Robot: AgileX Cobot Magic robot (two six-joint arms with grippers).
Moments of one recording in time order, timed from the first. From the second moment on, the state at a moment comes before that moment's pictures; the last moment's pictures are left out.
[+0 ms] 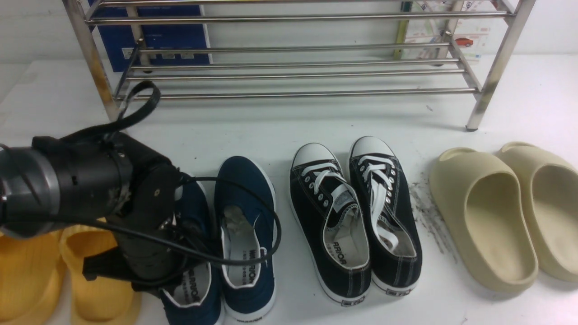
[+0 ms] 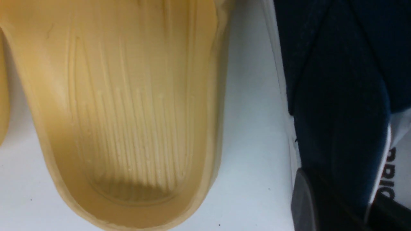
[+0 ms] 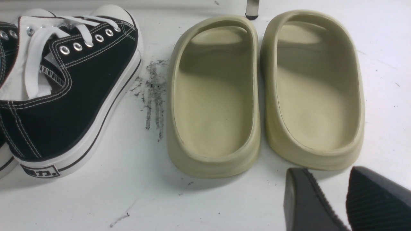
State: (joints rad) right arm 0.04 -0.01 0.02 0.05 0.38 0.01; left arm -0.46 1.57 -0.89 0.14 0.85 -0.76
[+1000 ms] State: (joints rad) right arm 0.04 -0.01 0.02 0.05 0.38 0.01; left arm -0.23 1.85 -1.52 0.19 0.82 -0.60
